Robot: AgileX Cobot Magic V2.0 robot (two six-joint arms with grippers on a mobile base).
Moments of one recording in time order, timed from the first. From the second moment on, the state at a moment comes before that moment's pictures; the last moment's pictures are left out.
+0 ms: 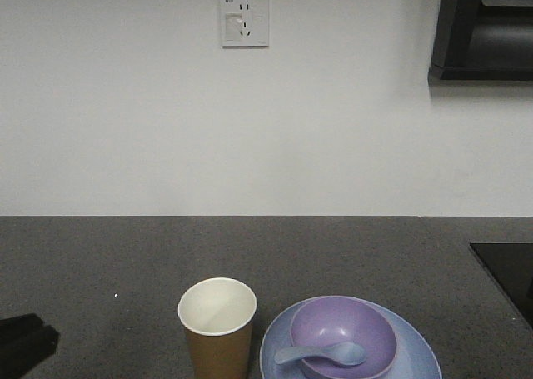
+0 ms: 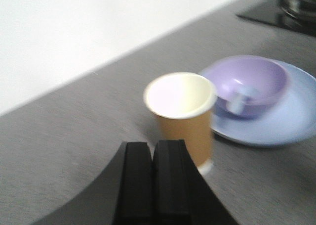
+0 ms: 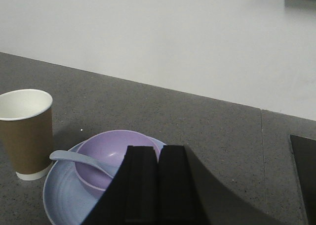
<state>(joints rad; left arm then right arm) -0.53 0.68 -0.60 0.12 0.26 0.01 0.16 0.50 -0.58 0.39 0.38 -0.45</state>
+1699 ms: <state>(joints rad) -0.08 -0.01 0.03 0.01 0.13 0.09 0.16 0.49 -0.57 0.26 0.38 -0.36</state>
